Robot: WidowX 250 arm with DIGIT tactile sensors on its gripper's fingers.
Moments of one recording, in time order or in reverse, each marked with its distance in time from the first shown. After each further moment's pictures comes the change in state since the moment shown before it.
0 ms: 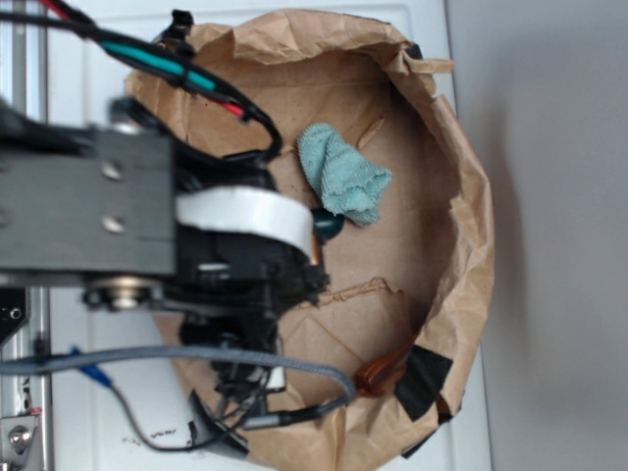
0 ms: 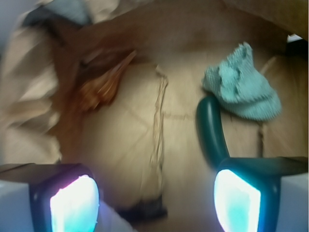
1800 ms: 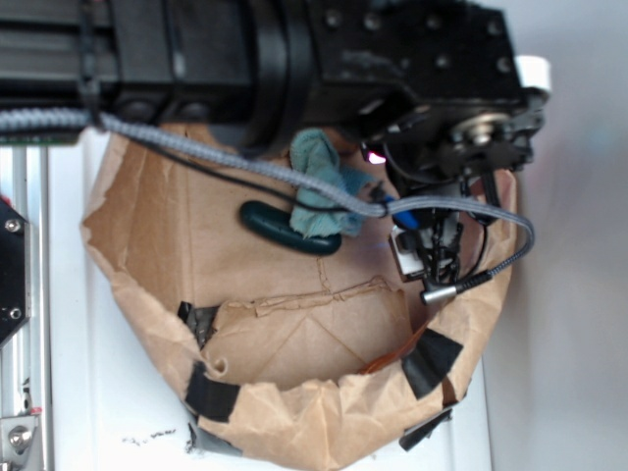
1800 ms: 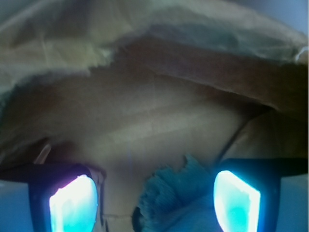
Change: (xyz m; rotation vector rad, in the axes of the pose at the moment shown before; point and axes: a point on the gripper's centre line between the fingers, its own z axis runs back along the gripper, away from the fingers) arm 0.074 0.058 -0.034 0.086 0.128 0.157
